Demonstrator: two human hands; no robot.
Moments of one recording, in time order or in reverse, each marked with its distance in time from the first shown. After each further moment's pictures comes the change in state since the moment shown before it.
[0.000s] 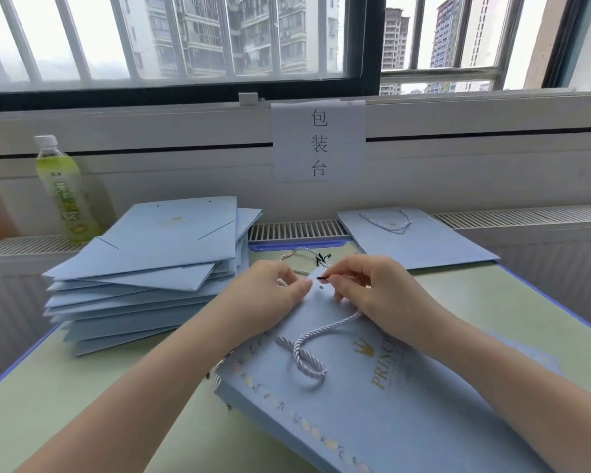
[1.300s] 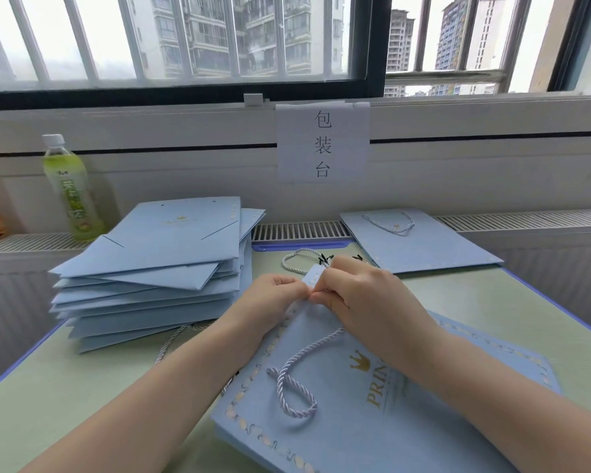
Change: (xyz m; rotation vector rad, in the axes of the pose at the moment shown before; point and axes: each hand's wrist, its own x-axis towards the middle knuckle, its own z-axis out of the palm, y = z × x) left_hand 0.003 -0.009 0.019 -0.778 -0.134 -0.117; right_hand -0.002 0.000 0.019 -0.554 0.165 -0.401
